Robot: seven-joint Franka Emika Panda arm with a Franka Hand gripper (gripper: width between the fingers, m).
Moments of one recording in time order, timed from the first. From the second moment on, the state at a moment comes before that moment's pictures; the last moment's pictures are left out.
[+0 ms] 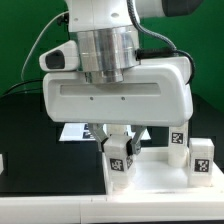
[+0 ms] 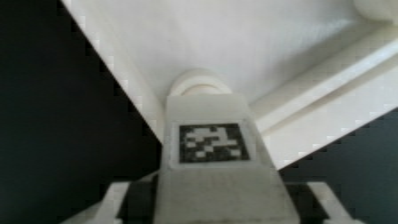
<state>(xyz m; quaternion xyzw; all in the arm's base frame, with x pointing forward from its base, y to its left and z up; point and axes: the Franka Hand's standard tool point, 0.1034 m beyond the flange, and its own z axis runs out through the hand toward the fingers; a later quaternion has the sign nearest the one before) 0.640 -0.011 0.084 -0.94 0.35 -0.02 0.05</state>
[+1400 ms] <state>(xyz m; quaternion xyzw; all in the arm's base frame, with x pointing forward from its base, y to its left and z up) 0.632 0.006 0.079 -0.86 0.51 -0.04 0.06</state>
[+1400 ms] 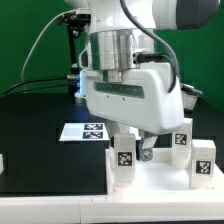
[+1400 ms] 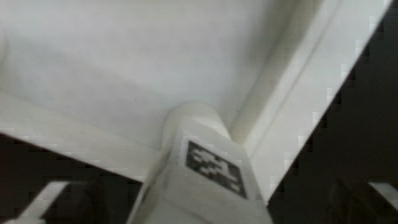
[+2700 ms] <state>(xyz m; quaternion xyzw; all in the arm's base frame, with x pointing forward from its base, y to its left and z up) 0.633 0.001 0.077 -0.83 0.55 -0.05 0.04</state>
